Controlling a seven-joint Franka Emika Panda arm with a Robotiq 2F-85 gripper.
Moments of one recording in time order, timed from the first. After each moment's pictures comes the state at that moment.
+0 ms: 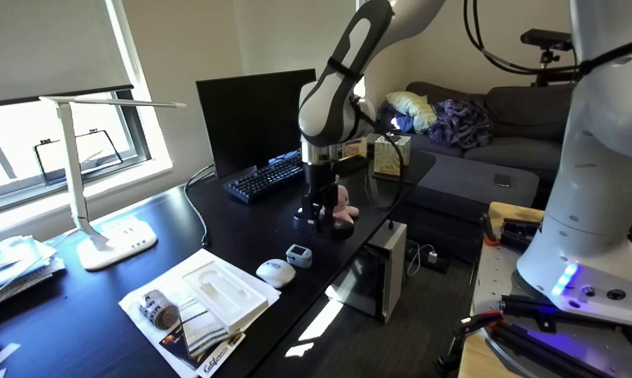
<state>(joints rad) 0.10 0.35 0.04 -2.31 0.32 2.57 -0.16</state>
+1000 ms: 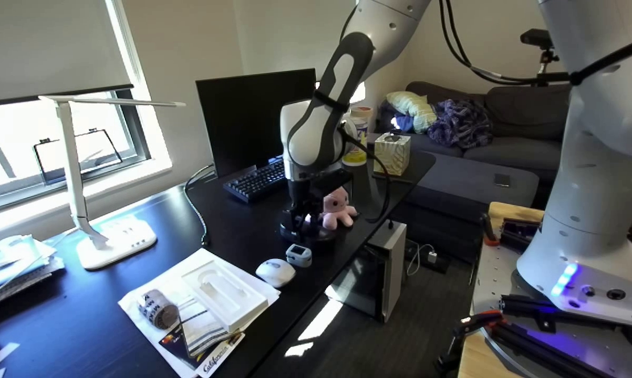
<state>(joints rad) 0.13 0.52 0.03 -2.17 0.13 2.66 0.09</state>
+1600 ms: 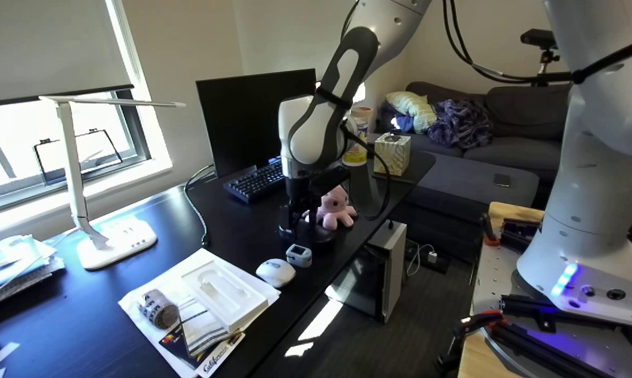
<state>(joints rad) 0.15 0.49 0.03 -2.19 0.10 2.68 0.10</state>
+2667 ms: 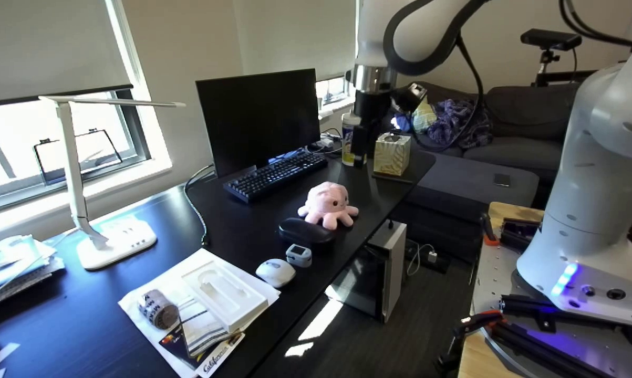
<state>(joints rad) 0.03 -0.37 0.00 -2.72 -0.04 2.47 -0.02</state>
